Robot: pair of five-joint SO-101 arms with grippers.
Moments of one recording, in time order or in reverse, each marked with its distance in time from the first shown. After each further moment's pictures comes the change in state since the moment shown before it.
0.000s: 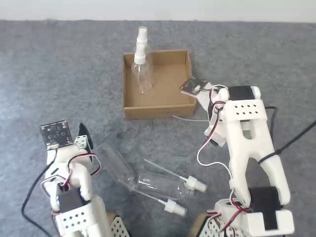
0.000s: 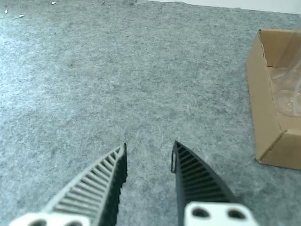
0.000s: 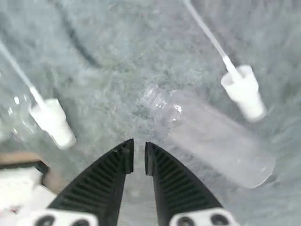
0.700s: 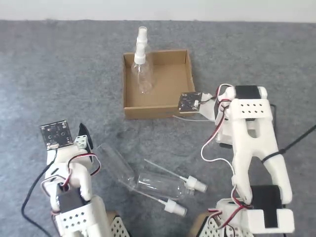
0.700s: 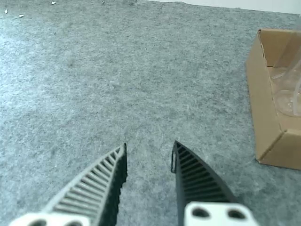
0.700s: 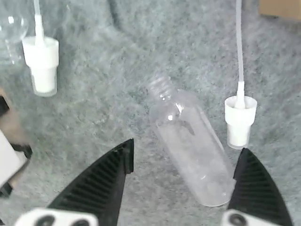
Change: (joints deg) left arm 0.0 0.0 0.0 0.0 0.0; right arm 3.3 1.1 0.0 0.0 30.3
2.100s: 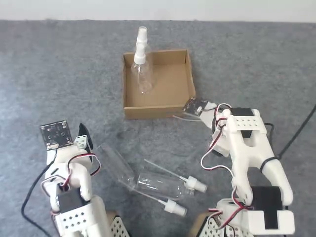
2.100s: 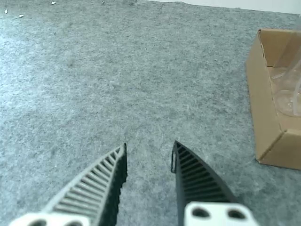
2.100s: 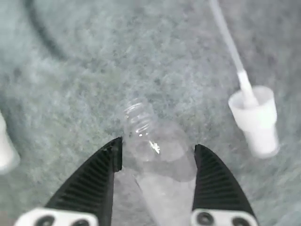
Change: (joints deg) left arm 0.0 0.0 0.0 0.0 0.0; right arm 1.2 -0.1 21.0 -25.3 -17.9
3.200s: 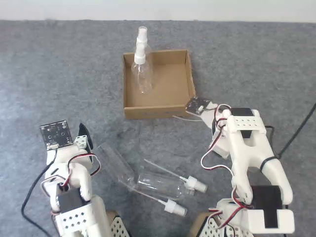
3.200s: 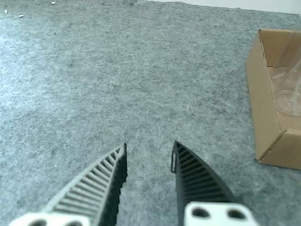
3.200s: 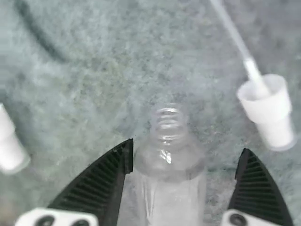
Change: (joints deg) left arm 0.0 0.0 0.0 0.0 0.0; right arm 0.0 0.1 0.2 1.3 -3.1
